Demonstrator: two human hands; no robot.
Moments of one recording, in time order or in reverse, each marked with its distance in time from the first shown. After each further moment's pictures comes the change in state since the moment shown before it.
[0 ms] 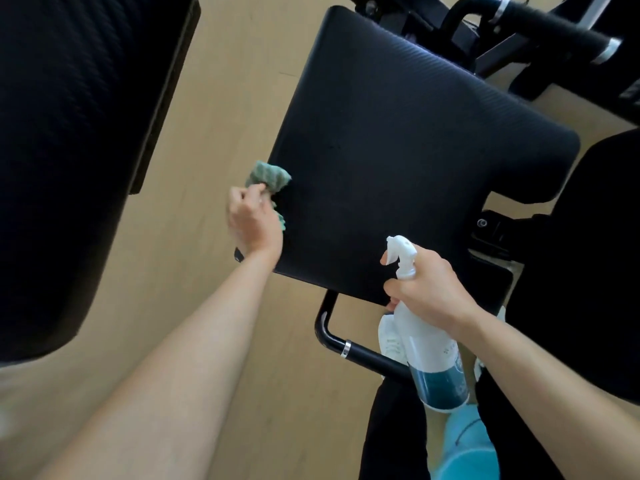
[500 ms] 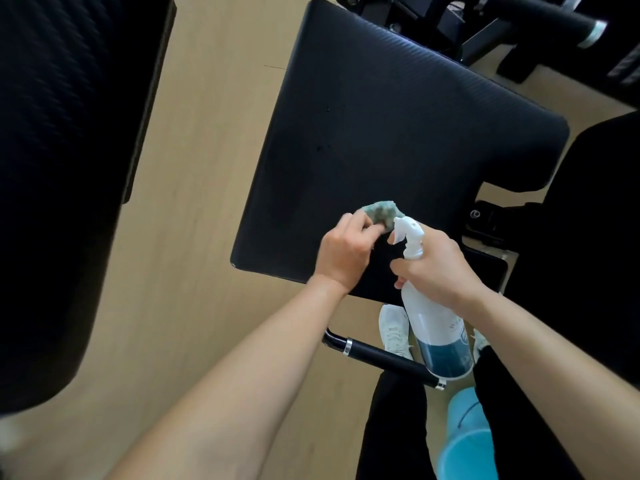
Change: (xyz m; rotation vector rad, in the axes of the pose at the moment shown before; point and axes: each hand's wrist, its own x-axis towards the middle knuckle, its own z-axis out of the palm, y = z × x) left_hand -0.081 0.070 0.024 -0.074 -0.379 0.737; right_hand 0.012 -0.011 -0.018 0.002 0.097 0.016
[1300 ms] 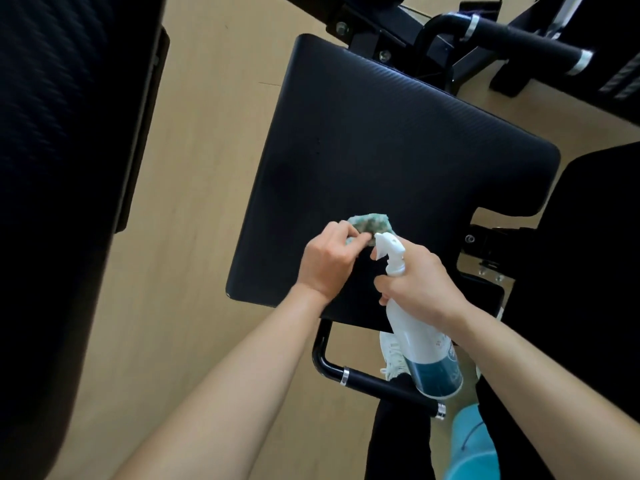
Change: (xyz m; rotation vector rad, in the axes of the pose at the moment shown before) left_hand 0.031 -0.029 -0.002 0.056 0.058 0.125; right_hand 0.015 -0.027 -0.010 0.024 -0.049 -0.002
